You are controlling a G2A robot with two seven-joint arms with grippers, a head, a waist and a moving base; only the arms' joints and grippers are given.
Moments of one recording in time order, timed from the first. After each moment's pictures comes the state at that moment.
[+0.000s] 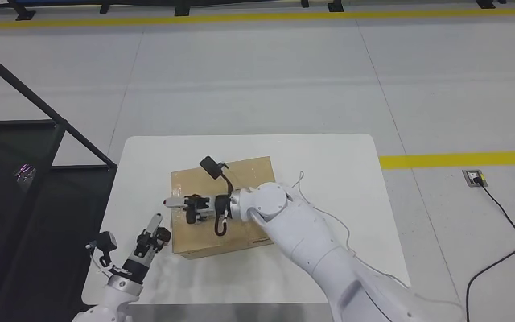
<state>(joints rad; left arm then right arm) 1.55 -1.18 -1.64 -1.70 -0.14 -0.27 -0.25 -0.22 -1.85 0.60 -0.33 0.42 -0.41 0.92</state>
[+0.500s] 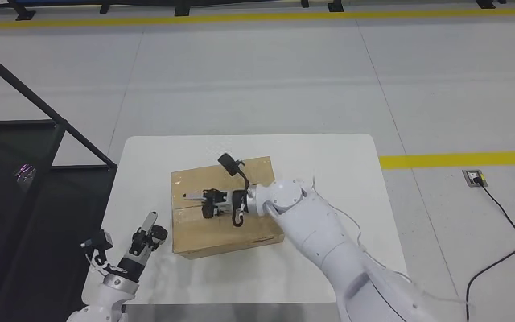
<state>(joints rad) 1.54 -1.18 -1.66 -1.70 -0.15 -0.27 -0.27 -0.19 -1.81 0.66 -0.23 0.41 -0.41 0.98</state>
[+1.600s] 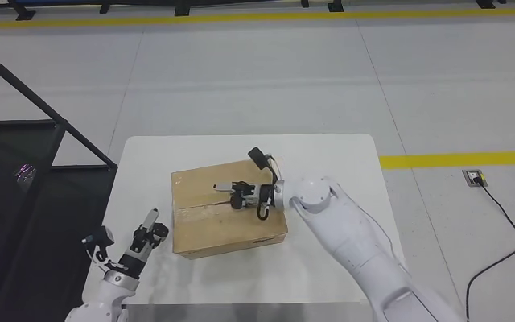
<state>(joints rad) 1.51 -1.18 -1.66 -1.69 -0.14 -0.26 -0.29 -0.40 -1.56 0.87 -0.73 0.15 -0.17 0.92</state>
